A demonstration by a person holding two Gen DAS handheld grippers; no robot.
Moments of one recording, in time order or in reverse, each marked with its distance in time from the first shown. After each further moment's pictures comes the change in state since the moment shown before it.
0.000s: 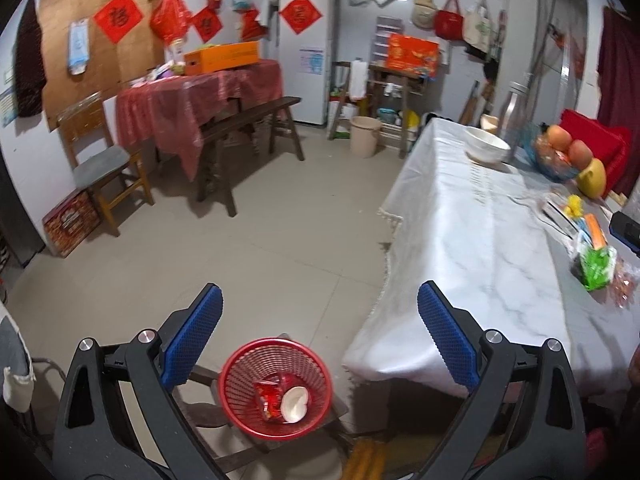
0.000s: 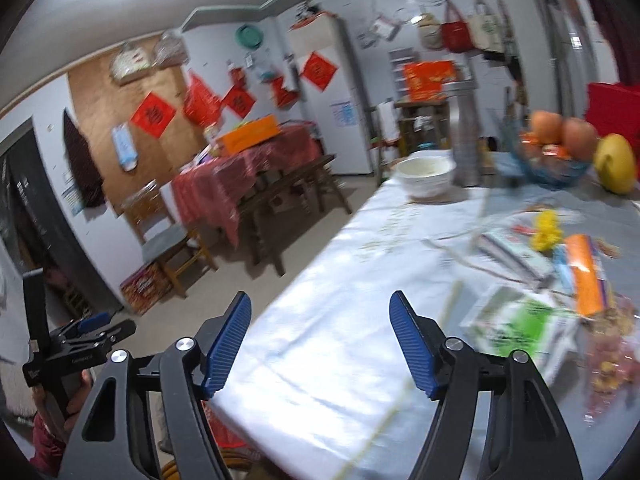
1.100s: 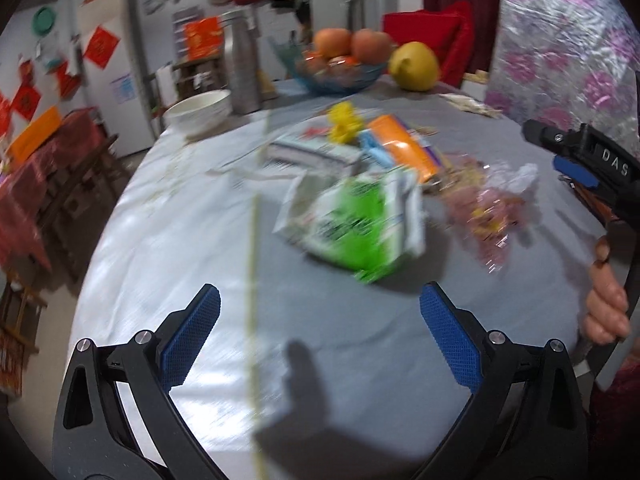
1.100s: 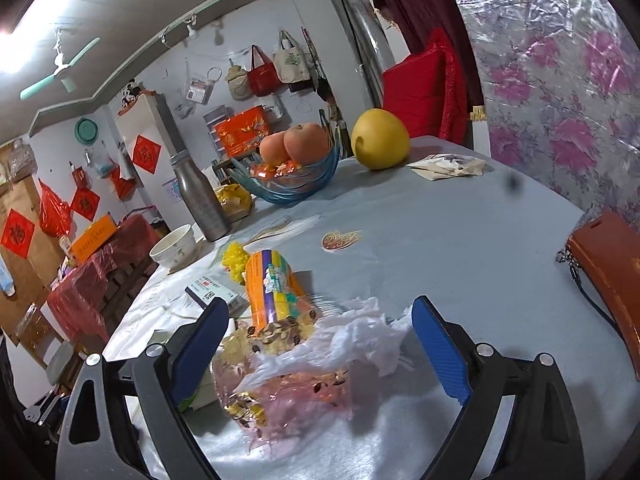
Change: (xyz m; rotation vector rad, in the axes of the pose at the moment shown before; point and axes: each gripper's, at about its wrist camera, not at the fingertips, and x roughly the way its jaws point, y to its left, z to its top) left arm 0.055 -0.339 -0.023 0.466 0.077 -0.396; right arm -0.092 -0.247 -0.045 0.349 -0.204 -0.469
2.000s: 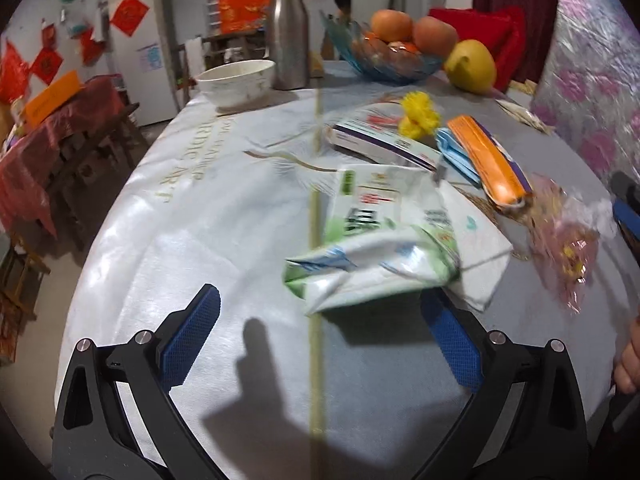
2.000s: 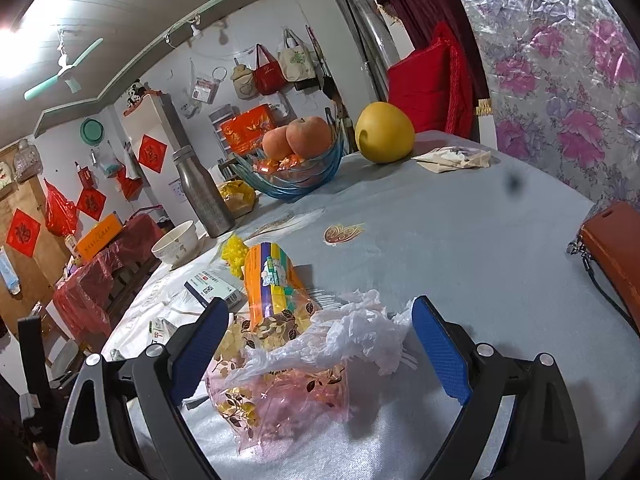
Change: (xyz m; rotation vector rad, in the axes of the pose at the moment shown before) left arm 0.042 0.056 0.008 -0.115 0.048 0.063; right arm 0.004 -0.001 -0.009 0.000 0.007 0.031
